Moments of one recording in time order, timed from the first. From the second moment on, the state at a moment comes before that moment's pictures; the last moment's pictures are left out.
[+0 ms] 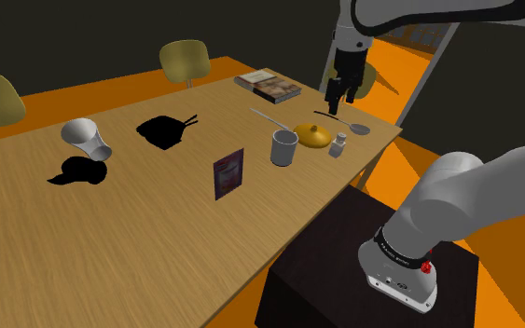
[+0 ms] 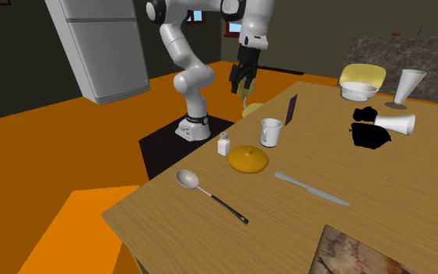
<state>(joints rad) -0.06 -0.63 -0.14 -2.41 -0.19 1.66 -0.05</state>
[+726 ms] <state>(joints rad) -0.11 -0.36 -0.34 -2.48 -0.23 1.94 -0.24</state>
